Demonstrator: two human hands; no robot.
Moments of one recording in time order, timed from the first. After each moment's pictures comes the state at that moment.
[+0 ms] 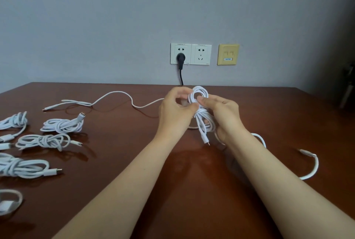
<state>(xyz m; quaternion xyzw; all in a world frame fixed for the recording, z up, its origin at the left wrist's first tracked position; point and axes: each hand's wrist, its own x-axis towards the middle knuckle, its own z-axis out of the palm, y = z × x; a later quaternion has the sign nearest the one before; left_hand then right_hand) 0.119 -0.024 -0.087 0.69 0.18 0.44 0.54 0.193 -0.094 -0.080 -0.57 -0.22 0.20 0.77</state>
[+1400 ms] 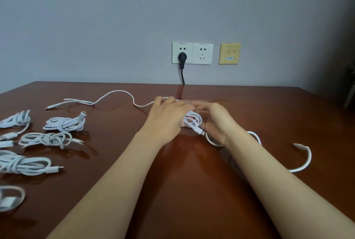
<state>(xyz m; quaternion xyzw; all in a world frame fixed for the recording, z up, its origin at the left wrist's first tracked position) 0.101 0.003 -0.089 0.96 0.15 0.22 -0.07 0.201 -0.081 -0.089 -0.61 -0.19 0.31 0.70</state>
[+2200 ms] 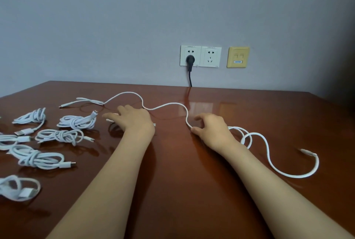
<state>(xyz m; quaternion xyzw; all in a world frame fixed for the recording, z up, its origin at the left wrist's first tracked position) 0.078 0.039 -0.090 0.82 0.57 0.02 -0.06 0.190 -0.084 -0.105 -0.86 -0.44 0.01 0.27</state>
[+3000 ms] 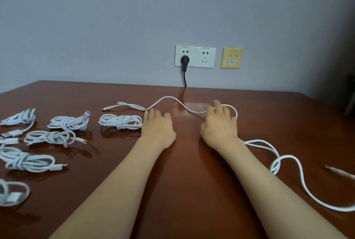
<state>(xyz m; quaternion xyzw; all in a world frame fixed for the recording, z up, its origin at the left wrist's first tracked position) 0.108 0.021 -0.117 0.93 0.35 0.12 -0.02 0.199 -0.091 -0.101 -0.91 -0.38 -0.11 0.12</state>
